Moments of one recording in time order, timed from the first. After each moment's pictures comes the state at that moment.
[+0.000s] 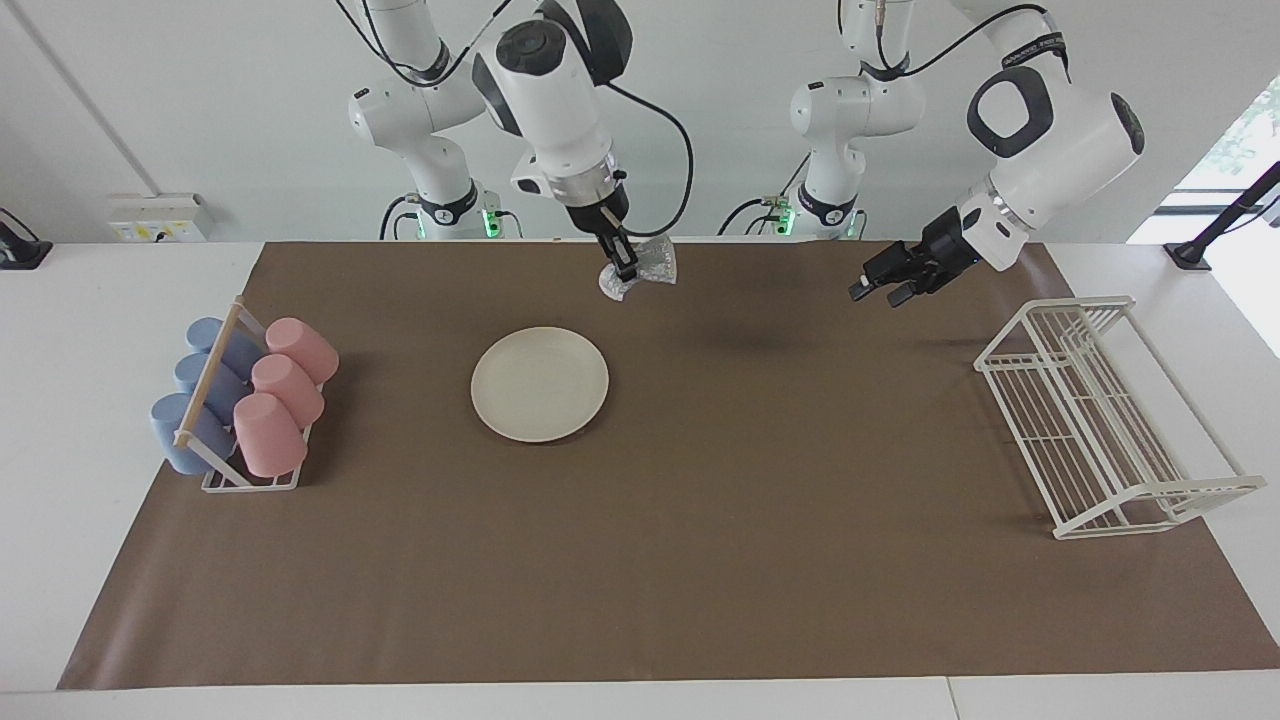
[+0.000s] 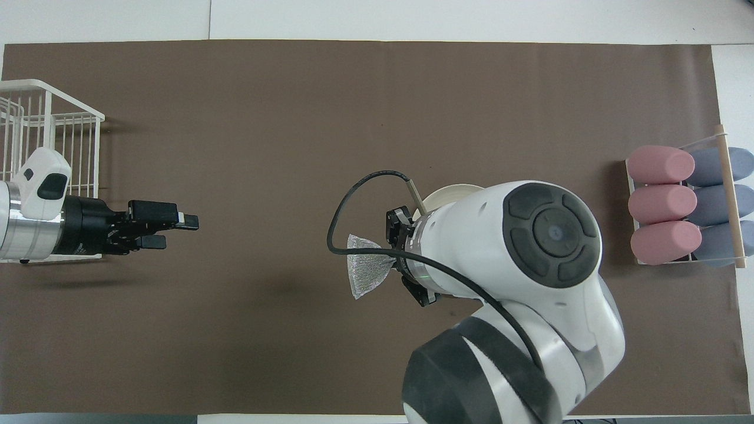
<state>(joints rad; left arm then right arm) 0.01 -0.20 -0.03 -2.15 -0.69 1.84 0.00 0.54 -0.04 0.07 -1.84 0.23 1.93 1.77</state>
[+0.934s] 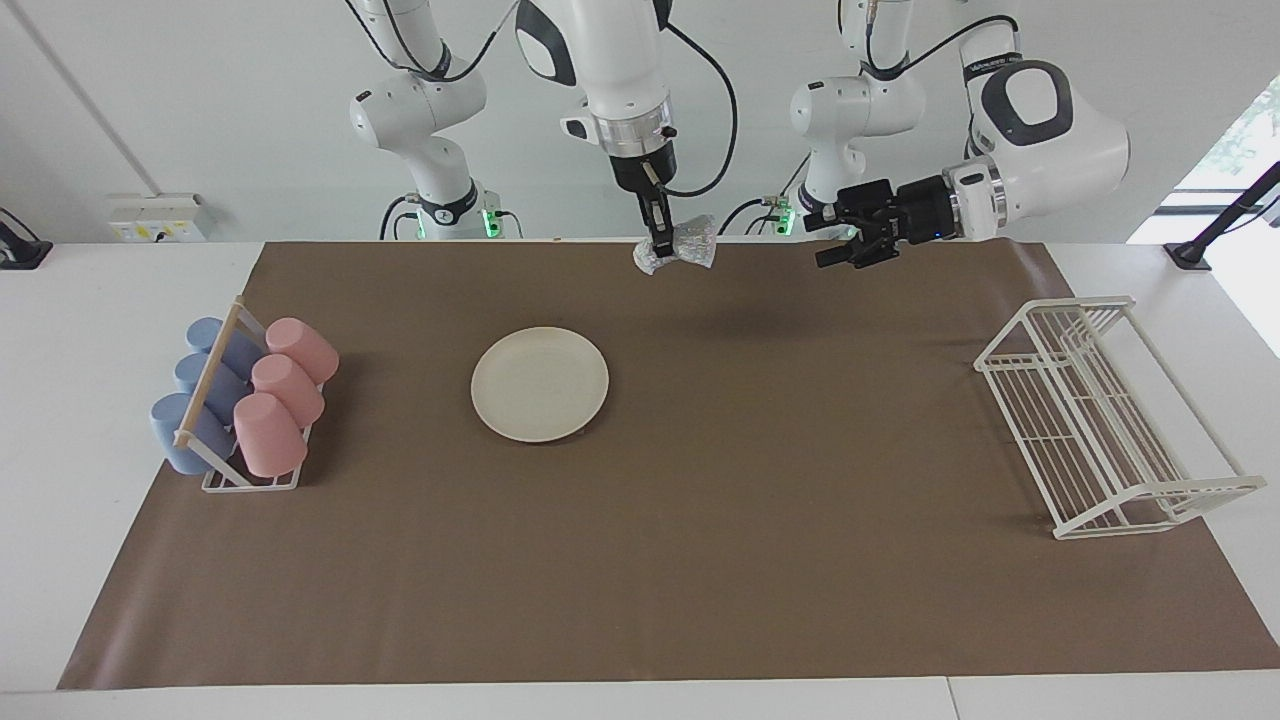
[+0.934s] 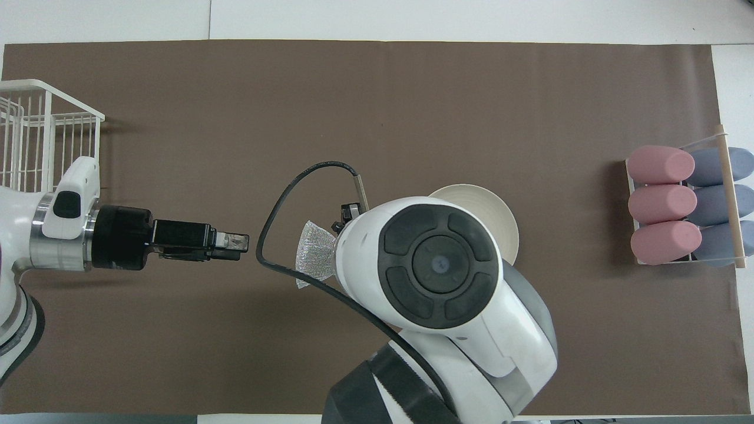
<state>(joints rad) -0.06 -0.21 -0.03 -2.20 -1.17 1.65 0.31 0.64 0.09 0.07 -1.63 0.13 1.89 2.11</state>
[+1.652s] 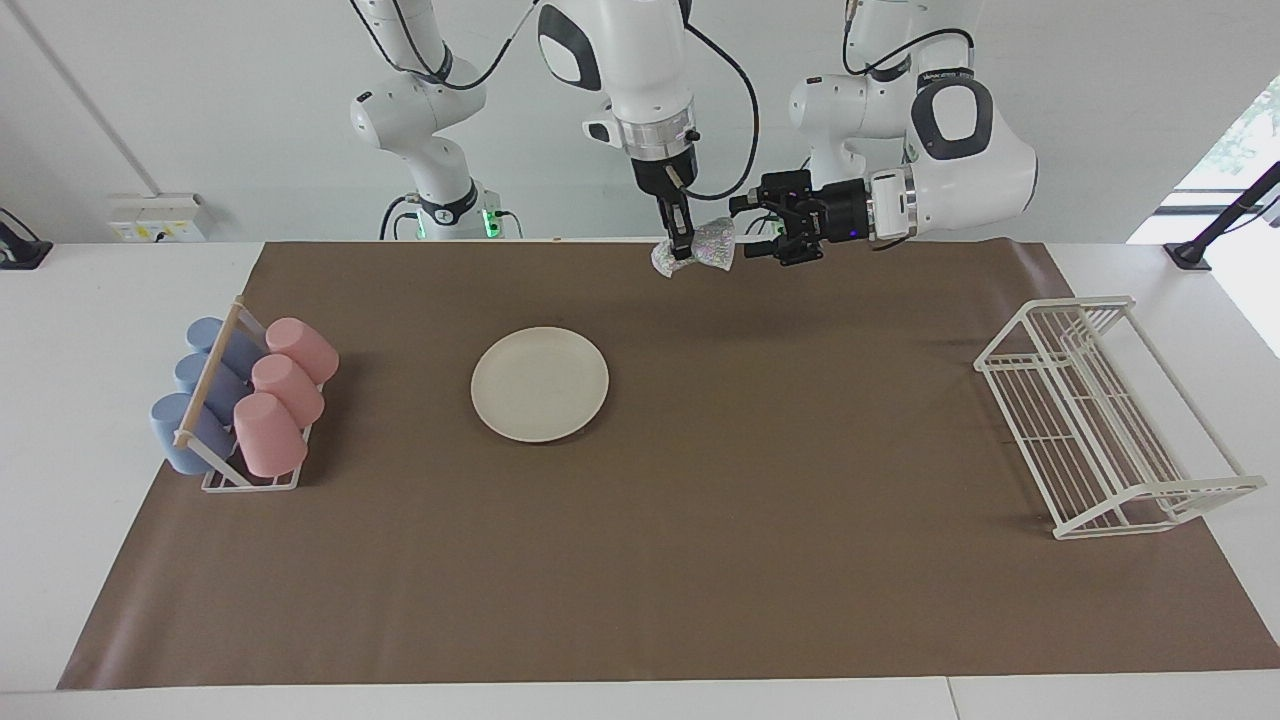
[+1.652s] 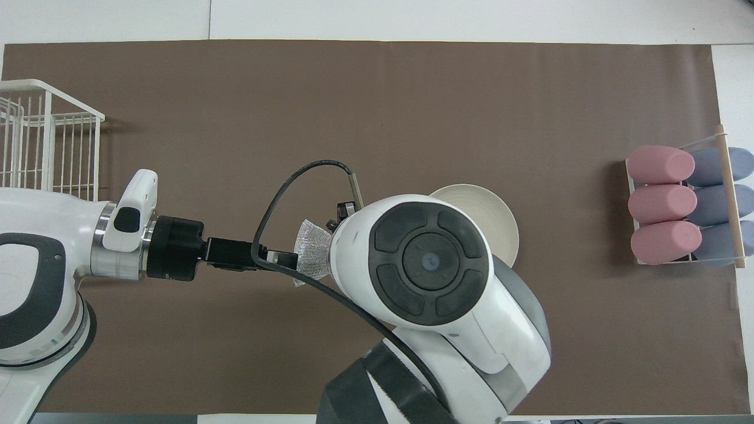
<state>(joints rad) -0.18 -0.21 -0.03 -2.22 -1.25 1.72 0.35 0.64 0.10 0.07 -1.62 0.13 1.89 2.11</state>
